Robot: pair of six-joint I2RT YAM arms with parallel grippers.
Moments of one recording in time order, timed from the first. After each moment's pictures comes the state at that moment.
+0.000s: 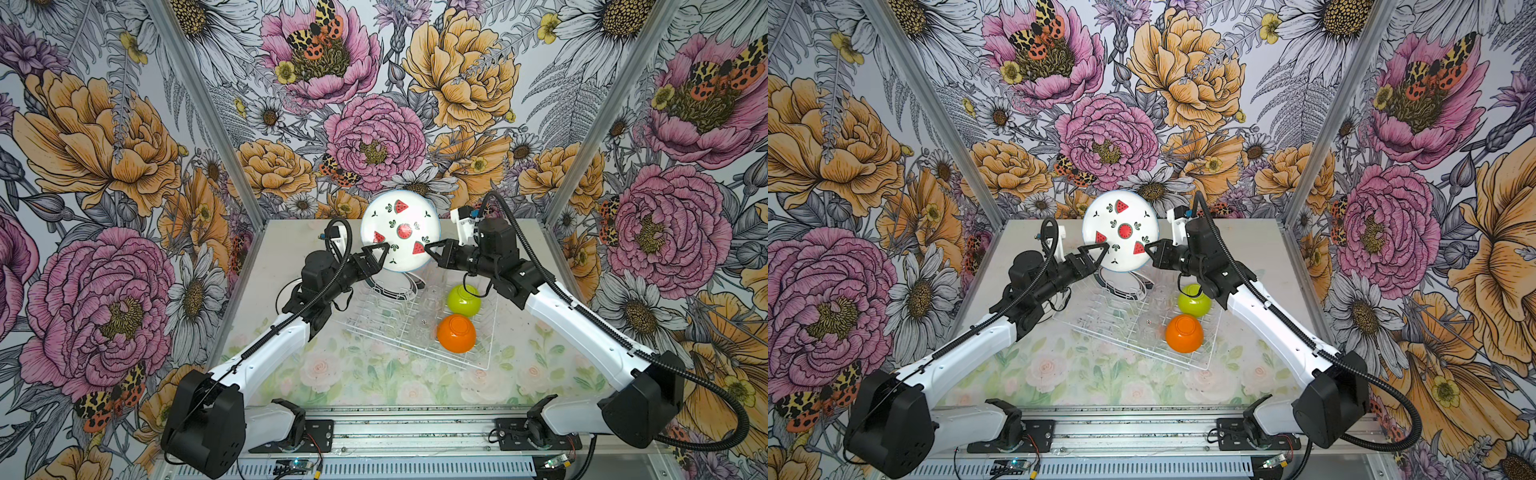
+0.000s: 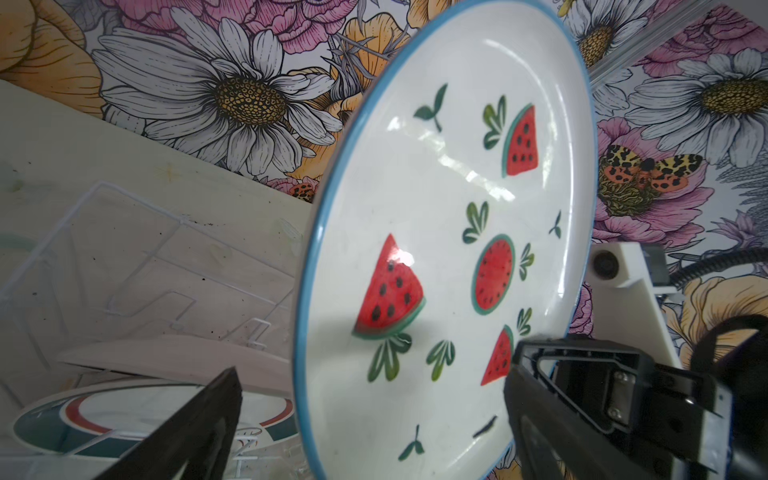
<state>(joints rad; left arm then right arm) -0.41 1.24 0.80 0.38 0.31 -0.85 0.52 1.37 1.26 -0.28 -0.34 0.62</state>
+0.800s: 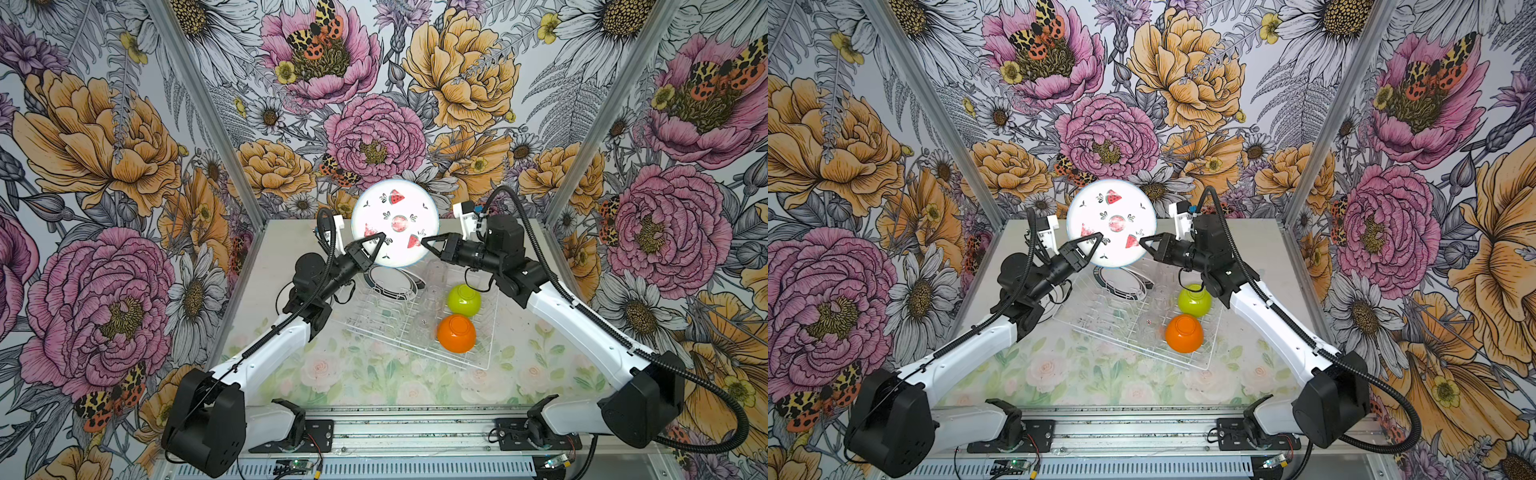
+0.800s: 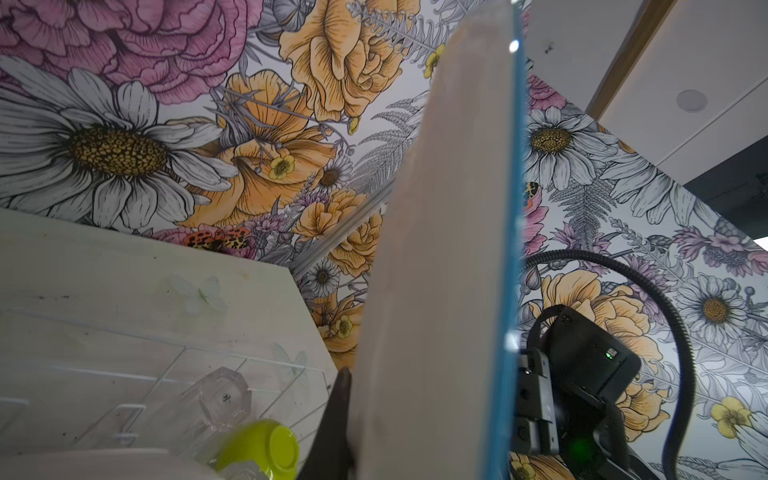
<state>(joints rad) -0.41 1.24 0.79 0.67 0.40 -0.98 0.48 1.37 1.25 -0.12 -0.51 0.74</state>
